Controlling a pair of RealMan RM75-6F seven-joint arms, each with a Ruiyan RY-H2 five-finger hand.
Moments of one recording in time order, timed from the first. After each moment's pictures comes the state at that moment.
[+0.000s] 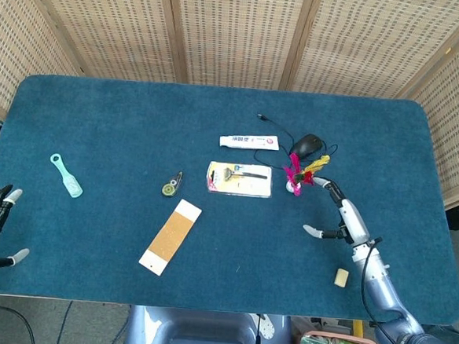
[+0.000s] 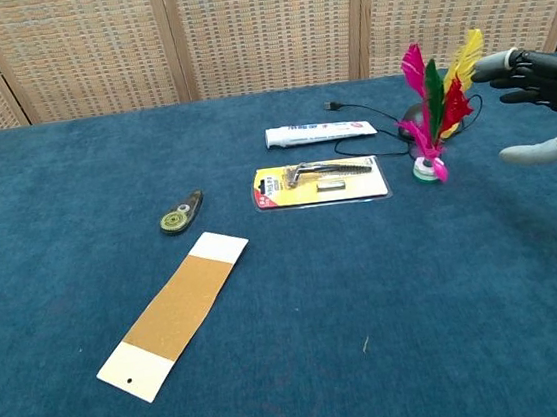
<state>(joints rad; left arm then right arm) -0.07 -1.05 -0.01 -1.69 1.52 1.48 0.09 0.50 -1.59 0.07 -0.96 -1.57 1.28 1.02</state>
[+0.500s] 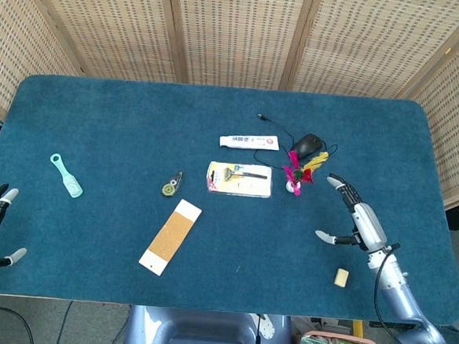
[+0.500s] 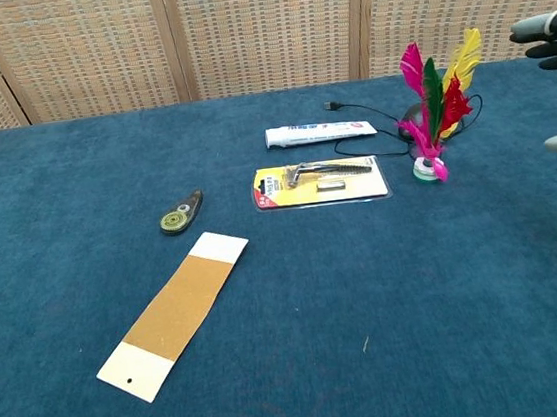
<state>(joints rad) -0.06 -1.06 -0.01 -1.69 1.52 1.51 0.10 0.46 -1.46 0.04 -1.08 -1.61 1.36 0.83</state>
